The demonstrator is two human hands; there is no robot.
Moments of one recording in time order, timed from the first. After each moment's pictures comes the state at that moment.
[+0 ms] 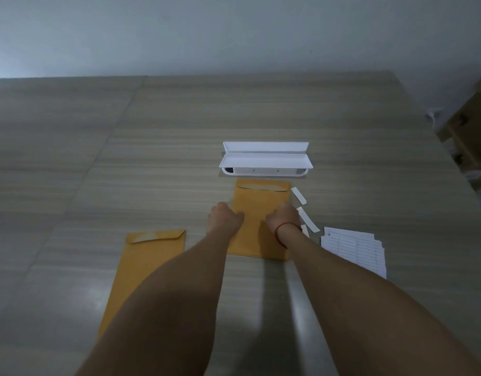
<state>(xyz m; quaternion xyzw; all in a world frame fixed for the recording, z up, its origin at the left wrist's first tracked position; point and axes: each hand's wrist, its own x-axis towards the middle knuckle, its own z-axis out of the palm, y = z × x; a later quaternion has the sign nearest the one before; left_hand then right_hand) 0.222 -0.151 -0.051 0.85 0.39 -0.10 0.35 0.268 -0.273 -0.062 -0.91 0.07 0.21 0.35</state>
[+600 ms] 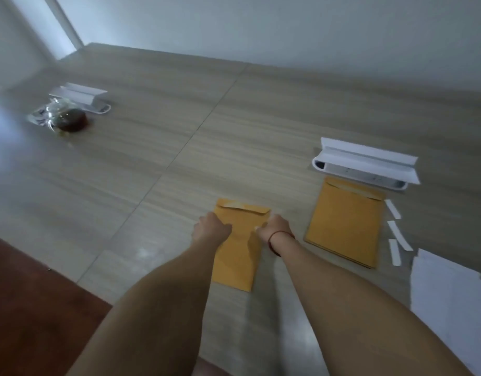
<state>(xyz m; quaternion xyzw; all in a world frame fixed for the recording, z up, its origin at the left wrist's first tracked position) 0.034 0.000 -0.045 0.79 0.53 -0.11 0.29 0.126 -0.110 -0.058 -0.90 -0.11 0.35 0.25</state>
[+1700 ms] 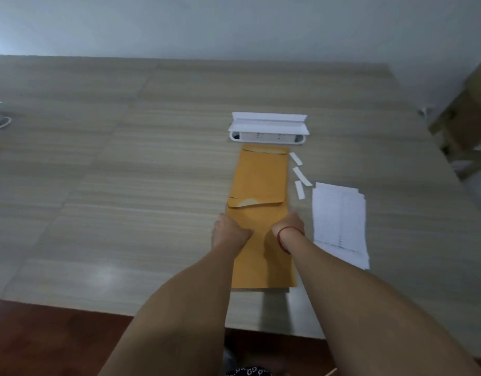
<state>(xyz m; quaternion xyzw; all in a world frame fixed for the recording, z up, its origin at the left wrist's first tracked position) 0.051 -0.218 -0.072 0.81 0.44 -0.12 0.37 0.107 -0.332 -0.054 -0.89 0.15 0.27 0.33</state>
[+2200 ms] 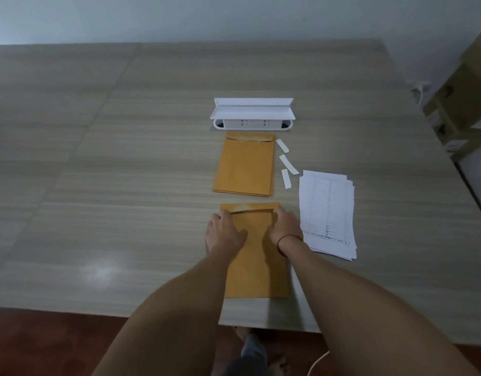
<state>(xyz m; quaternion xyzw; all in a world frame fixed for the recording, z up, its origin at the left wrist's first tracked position) 0.052 -0.251 -0.098 0.90 0.34 -0.12 0.25 0.111 -0.376 -0.099 -0.94 -0.01 0.22 0.24</state>
